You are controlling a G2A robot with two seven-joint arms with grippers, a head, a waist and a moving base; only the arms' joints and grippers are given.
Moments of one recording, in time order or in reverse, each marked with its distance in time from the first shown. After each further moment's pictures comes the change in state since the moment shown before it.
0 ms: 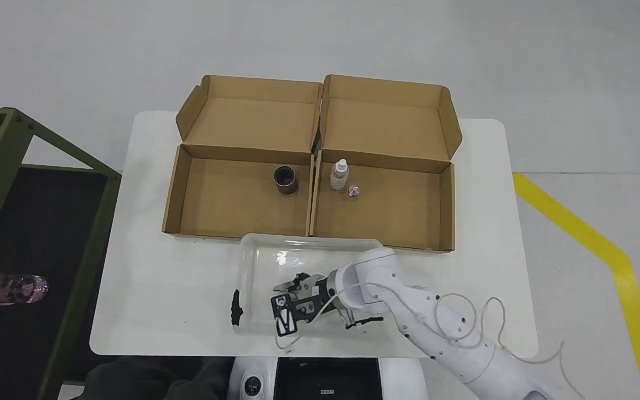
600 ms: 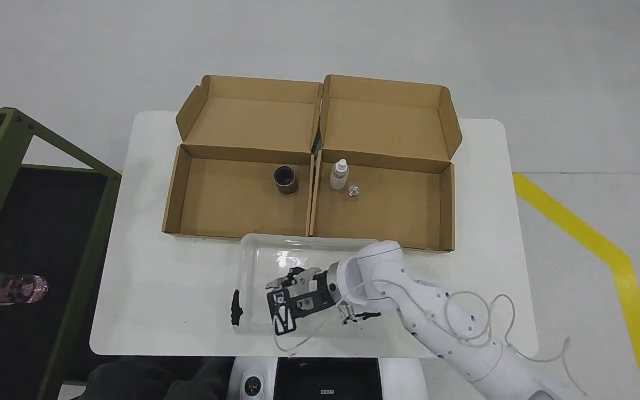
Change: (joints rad) left arm 0.000 0.000 0.000 0.000 0.000 0.000 0.000; right arm 0.016 0.013 0.042 -0.107 0.053 -0.007 -0.008
